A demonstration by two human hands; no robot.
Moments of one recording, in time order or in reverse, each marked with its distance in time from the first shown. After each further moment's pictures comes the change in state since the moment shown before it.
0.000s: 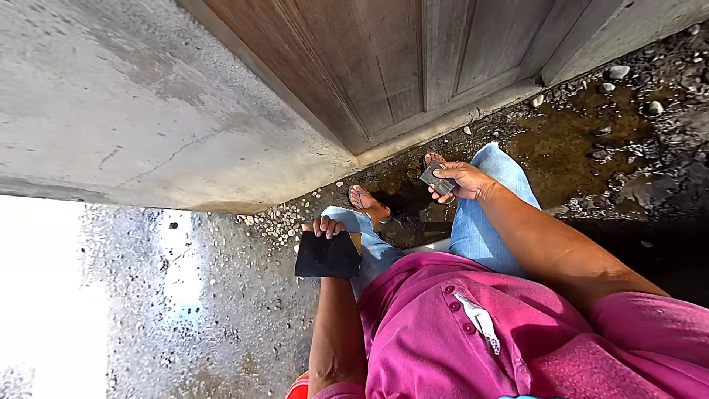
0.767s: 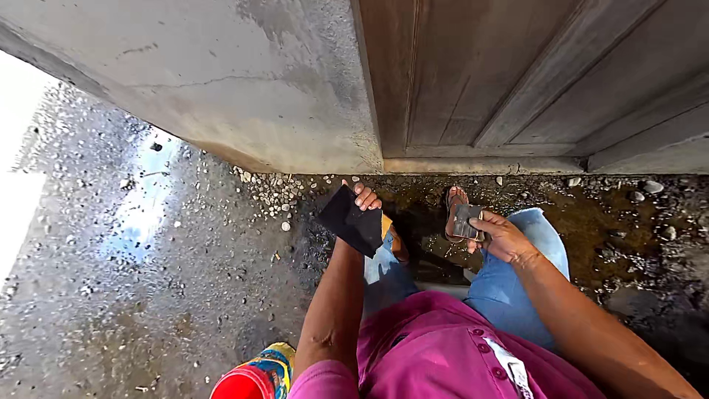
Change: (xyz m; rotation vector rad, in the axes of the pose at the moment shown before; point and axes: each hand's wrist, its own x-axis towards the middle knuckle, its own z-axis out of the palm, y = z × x) left_hand 0.086 -0.029 -0.035 -0.196 -0.083 0.048; right_hand -0.002 -0.007 0.032 -0.171 0.002 -0.022
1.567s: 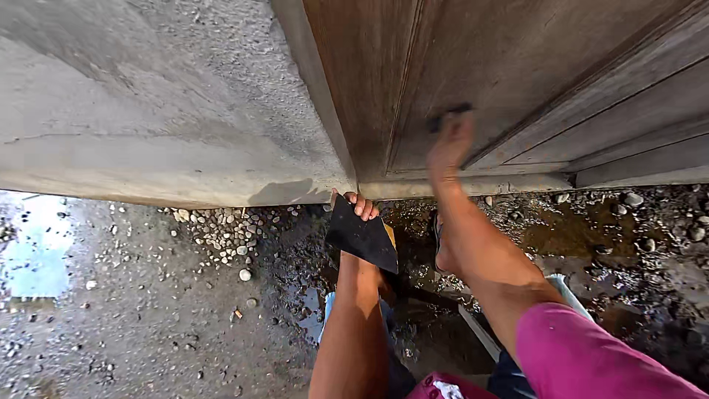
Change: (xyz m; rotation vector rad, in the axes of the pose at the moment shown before) left_hand 0.115 0.016 -0.142 0.029 0.029 0.014; right_hand 0.298 -0.138 0.090 -0.469 0.759 -0.874
